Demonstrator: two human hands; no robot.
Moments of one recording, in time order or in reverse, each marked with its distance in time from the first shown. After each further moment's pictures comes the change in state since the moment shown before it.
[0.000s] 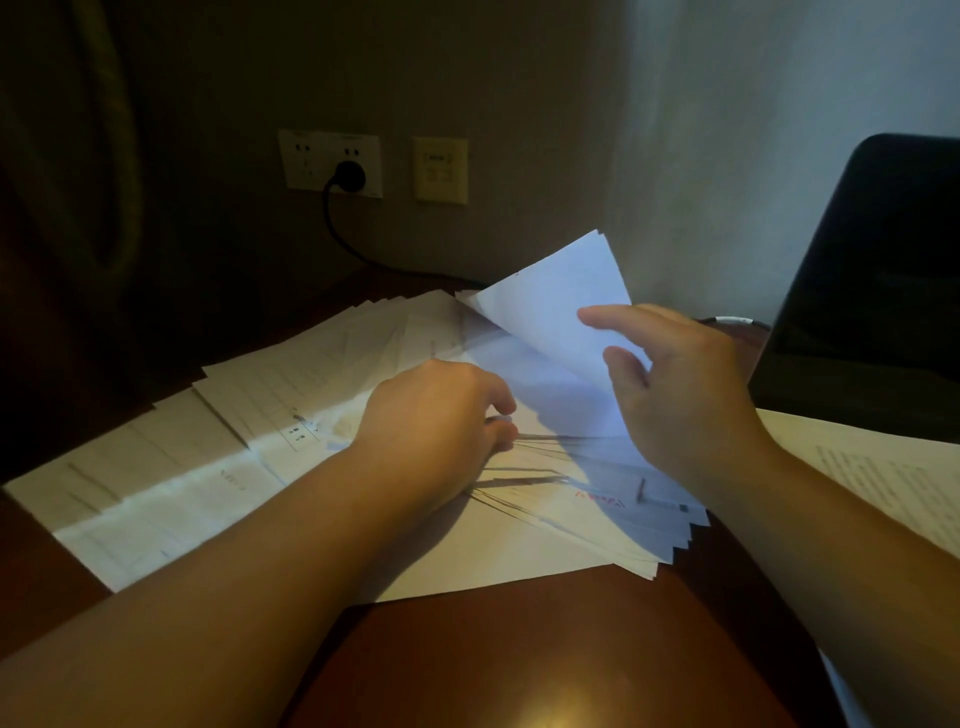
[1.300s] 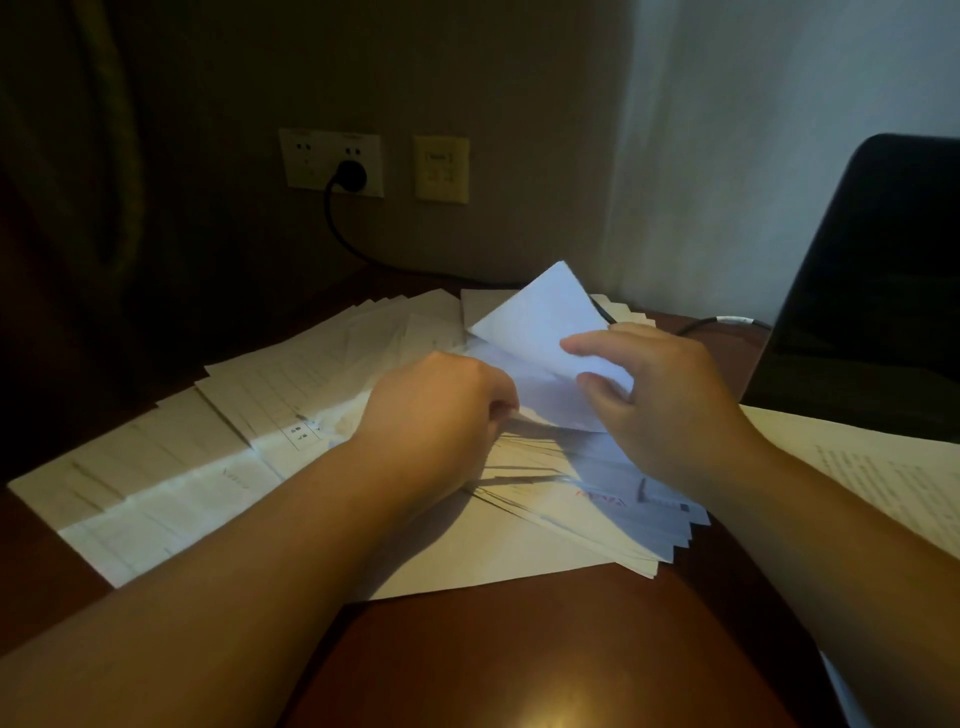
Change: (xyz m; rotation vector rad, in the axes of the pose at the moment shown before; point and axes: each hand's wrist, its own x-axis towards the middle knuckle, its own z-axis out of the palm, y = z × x) left_hand -0.005 -0.002 -0.007 0.035 0.067 0.079; right_hand 0.000 -0.001 0.001 -0.003 -0.199 0.035
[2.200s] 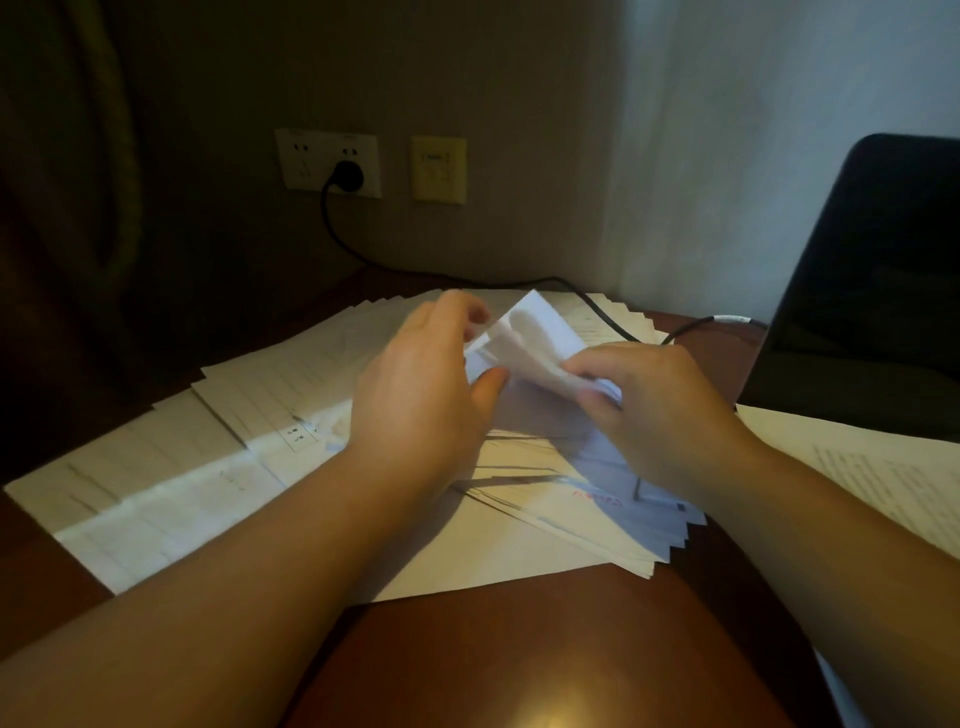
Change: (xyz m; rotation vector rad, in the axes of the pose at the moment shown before) left_hand 0.004 0.004 0.006 -0.286 0.365 -0.187; right_hand -0.001 -0.008 -0.007 -0.099 -0.153 -0.008
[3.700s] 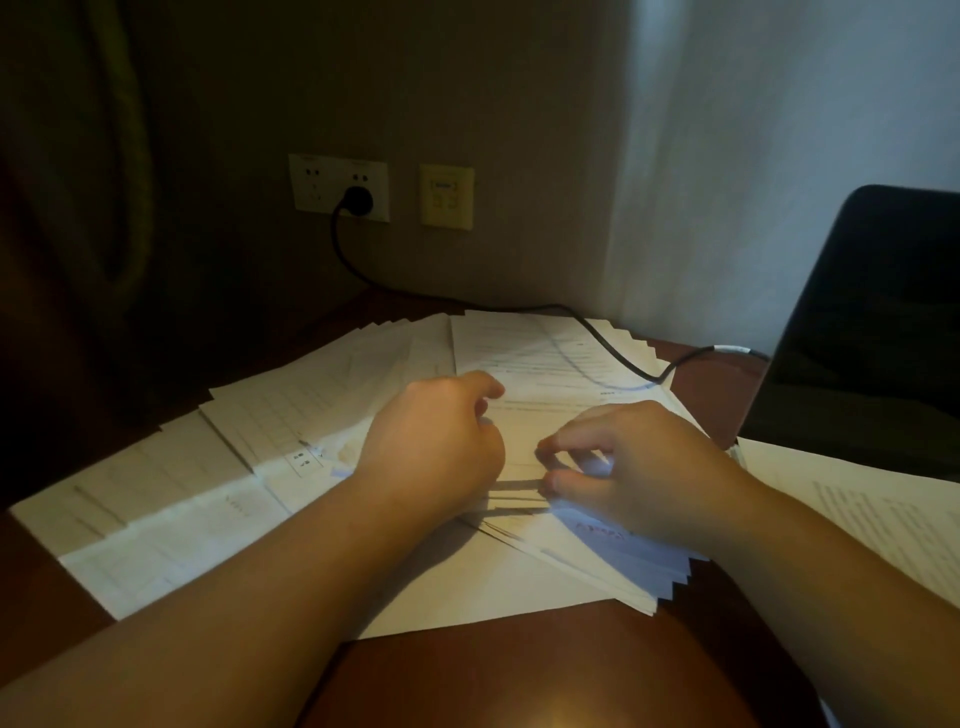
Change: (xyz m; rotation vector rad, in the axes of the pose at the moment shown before) left_hand -0.001 -0.008 0.009 -0.011 -0.255 -0.166; right_hand 0.000 -0.002 0.003 -0.003 -0.312 0.009
